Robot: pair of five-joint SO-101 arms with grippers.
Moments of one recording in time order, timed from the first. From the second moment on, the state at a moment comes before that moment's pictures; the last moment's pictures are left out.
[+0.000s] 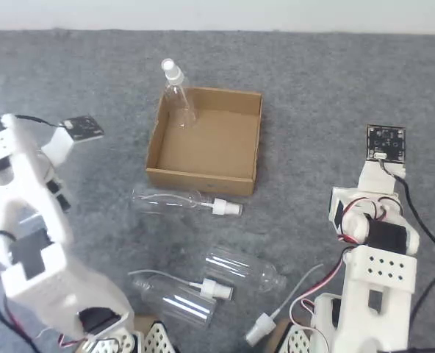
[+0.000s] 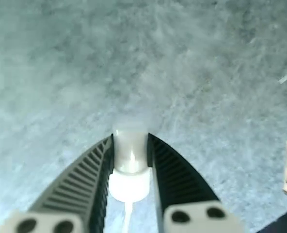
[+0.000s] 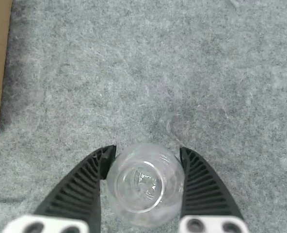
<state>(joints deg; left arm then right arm) -37.5 13.7 0.0 96.5 -76.5 9.6 -53.5 57.7 58.5 5.1</state>
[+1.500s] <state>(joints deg) -33.4 -47.3 32.0 82.6 -46.5 -14.1 -81.6 57.1 61.1 5.2</state>
